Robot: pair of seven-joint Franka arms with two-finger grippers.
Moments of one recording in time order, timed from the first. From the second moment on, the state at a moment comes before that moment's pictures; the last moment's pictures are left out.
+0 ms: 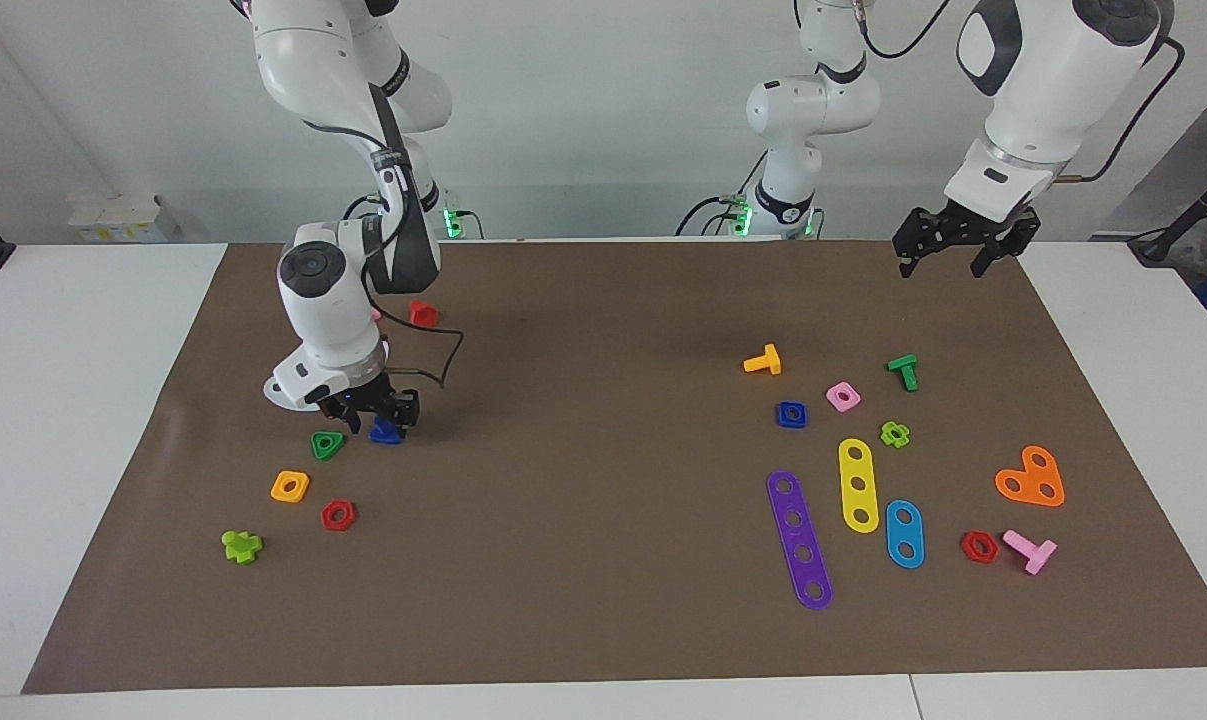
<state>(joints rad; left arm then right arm) 0.04 -0.10 -0.10 -1.77 0.03 1.63 0.05 0.08 0.20 0.01 -2.04 -0.09 2.32 0.27</state>
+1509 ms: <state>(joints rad) 0.05 -0.10 -0.09 -1.77 -0.02 1.65 0.04 0.03 -0.02 0.01 -1.57 -0.02 1.60 0.27</state>
